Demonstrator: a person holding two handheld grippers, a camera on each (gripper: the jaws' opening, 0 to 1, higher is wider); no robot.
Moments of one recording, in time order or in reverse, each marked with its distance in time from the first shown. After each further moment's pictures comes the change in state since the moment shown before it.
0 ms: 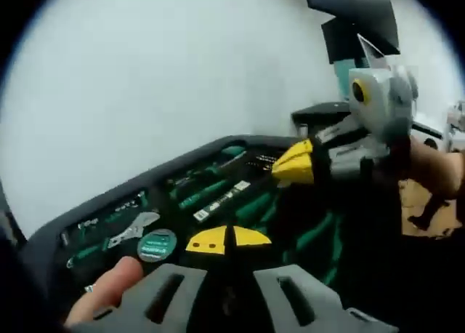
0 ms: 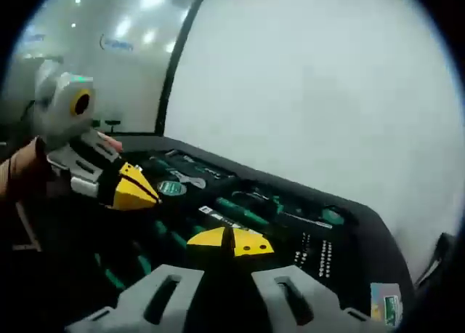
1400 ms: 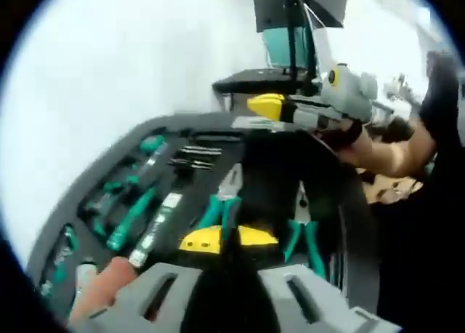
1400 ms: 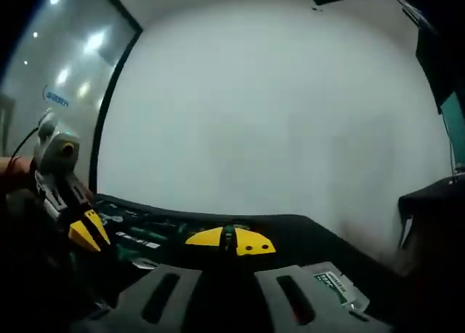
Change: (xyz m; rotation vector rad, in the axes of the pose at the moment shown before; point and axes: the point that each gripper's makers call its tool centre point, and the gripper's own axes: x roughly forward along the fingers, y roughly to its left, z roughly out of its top) left arm 0.078 -0.045 0.018 0.164 0.161 -0.349; right arm -0.064 -0.123 -0.030 0.184 -0.250 -0.445
